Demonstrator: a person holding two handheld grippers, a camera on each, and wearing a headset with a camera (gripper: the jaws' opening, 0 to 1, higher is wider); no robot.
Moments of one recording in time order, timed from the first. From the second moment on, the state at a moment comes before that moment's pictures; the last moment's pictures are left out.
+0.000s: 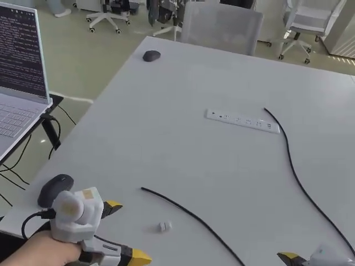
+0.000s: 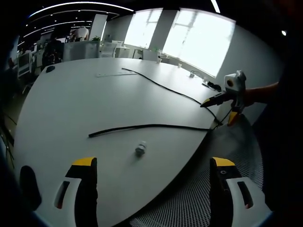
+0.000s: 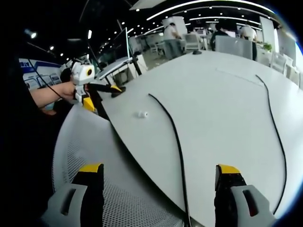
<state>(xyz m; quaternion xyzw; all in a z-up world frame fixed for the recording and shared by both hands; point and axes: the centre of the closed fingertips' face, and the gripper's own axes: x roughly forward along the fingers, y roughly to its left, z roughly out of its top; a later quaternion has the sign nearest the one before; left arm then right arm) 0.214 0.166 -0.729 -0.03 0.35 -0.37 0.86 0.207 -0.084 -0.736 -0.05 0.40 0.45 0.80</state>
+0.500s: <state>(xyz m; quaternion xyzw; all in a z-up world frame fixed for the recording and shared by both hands) 0.215 0.167 -0.725 -0.02 0.34 -0.38 0.86 0.209 -0.087 -0.738 -0.05 0.39 0.44 0.80</state>
